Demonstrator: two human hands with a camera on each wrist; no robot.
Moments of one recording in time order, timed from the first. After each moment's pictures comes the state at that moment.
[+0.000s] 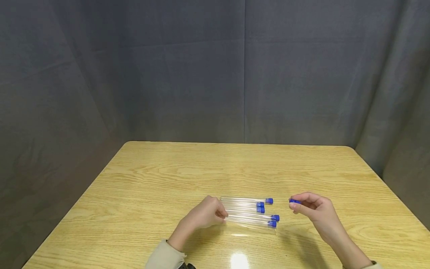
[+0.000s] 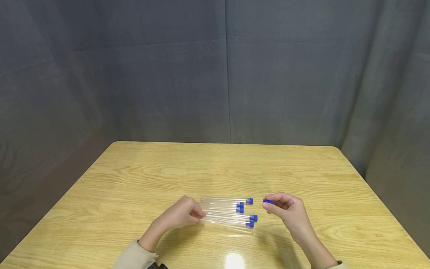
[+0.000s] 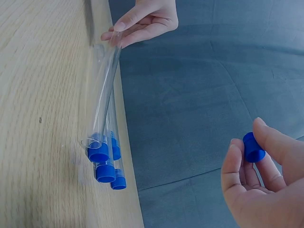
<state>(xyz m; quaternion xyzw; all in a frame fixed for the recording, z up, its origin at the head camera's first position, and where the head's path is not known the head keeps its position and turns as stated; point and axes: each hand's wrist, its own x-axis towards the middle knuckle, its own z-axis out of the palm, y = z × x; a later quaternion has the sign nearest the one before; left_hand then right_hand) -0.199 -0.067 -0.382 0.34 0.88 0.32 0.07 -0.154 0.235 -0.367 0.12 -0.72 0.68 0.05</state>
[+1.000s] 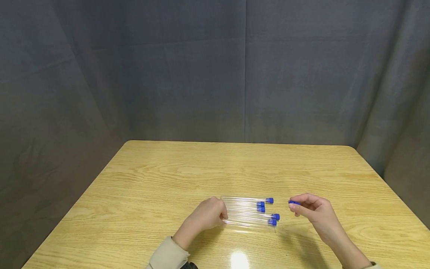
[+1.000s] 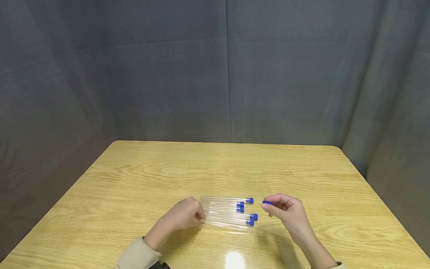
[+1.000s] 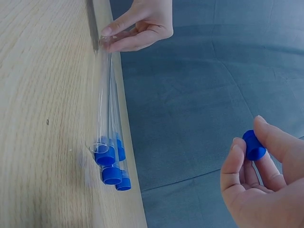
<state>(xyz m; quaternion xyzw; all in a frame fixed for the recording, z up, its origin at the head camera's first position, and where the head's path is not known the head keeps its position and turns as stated) -0.197 -0.056 -0.386 0.34 0.92 0.18 0.02 -0.154 0.234 -0.371 0.12 -0.72 0.68 0.04</state>
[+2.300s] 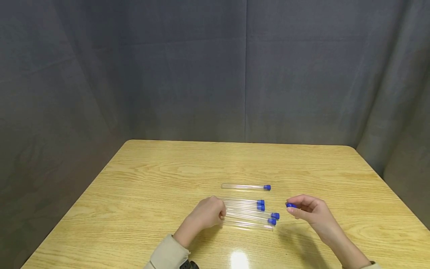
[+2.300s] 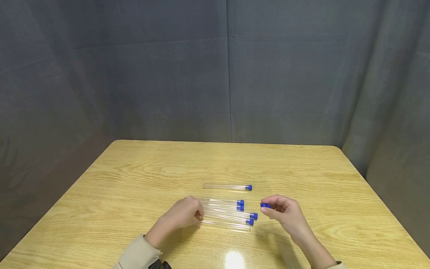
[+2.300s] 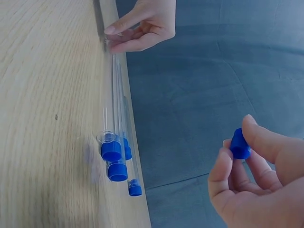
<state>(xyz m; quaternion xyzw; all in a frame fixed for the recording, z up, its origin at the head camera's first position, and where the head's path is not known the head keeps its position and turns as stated) -0.200 -0.058 -0.389 0.35 0.92 0.18 0.00 -0.155 0.237 -0.376 0.13 -0.77 0.62 0.01</state>
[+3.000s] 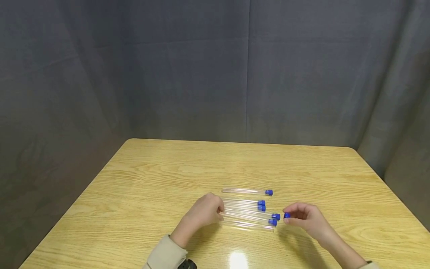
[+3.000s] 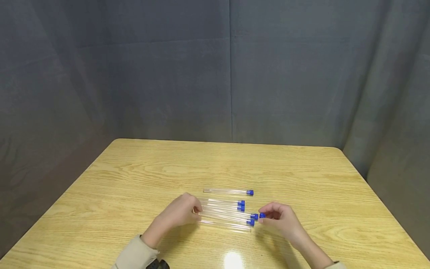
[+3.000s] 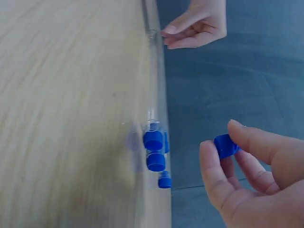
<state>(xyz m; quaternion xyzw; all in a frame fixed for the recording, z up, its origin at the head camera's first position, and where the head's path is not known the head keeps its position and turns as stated) -0.199 -0.064 -0.382 0.32 0.93 0.20 -0.01 -0.158 0.235 -0.387 0.12 -0.81 0.57 -0.07</state>
